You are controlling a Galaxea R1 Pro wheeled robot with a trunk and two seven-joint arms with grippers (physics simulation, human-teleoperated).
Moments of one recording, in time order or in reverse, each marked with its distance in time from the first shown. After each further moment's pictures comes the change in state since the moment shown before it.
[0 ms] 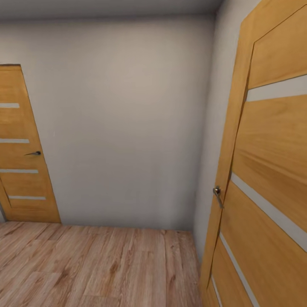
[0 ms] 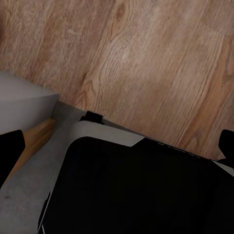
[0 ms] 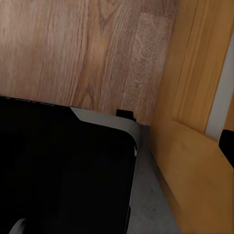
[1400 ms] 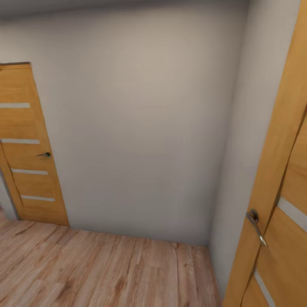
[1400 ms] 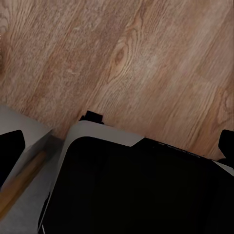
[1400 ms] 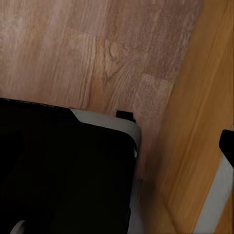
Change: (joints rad) left arm 0.000 0.000 0.000 0.000 0.000 0.001 0.000; right arm 0.000 0.000 0.000 0.000 -0.003 -0.005 0.000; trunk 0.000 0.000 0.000
